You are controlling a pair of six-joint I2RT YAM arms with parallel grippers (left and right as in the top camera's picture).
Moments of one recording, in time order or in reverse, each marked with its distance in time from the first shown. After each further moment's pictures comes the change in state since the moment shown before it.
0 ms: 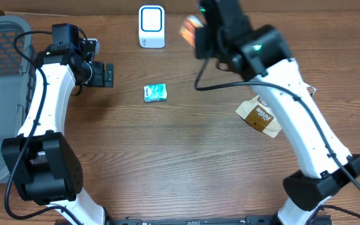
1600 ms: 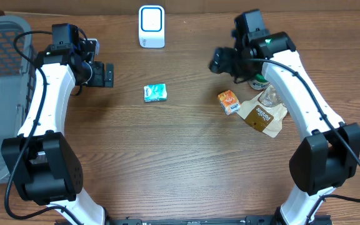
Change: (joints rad) left arm 0.000 0.000 0.000 0.000 0.000 0.000; right arm -0.212 0.064 -0.386 0.264 -0.381 0.034
